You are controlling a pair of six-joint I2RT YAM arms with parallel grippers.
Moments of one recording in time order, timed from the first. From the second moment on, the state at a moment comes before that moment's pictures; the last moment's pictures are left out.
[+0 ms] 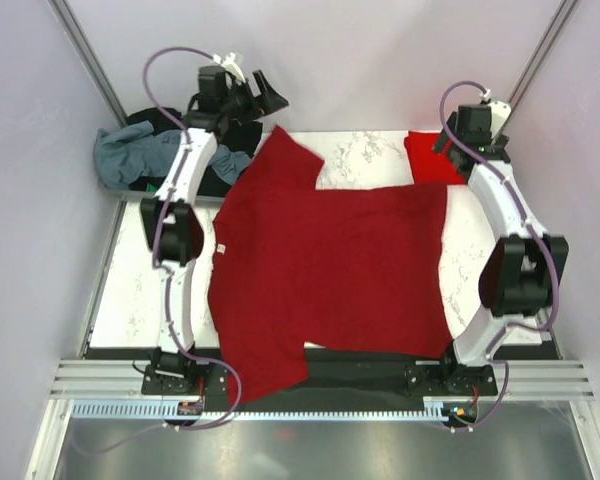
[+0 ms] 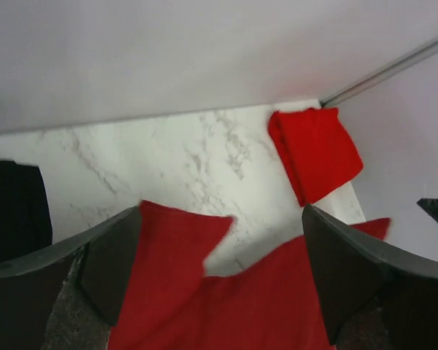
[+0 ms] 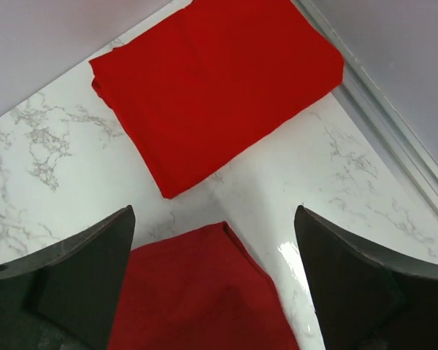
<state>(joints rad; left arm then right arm) -0.17 2.24 2.33 -0.33 0.46 -0.48 0.00 1.67 1.53 -0.44 0.43 0.41</state>
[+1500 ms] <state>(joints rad) -0.47 1.29 0.80 -0.70 0.03 -0.62 0.39 1.48 0.96 -0.60 0.14 0.73</state>
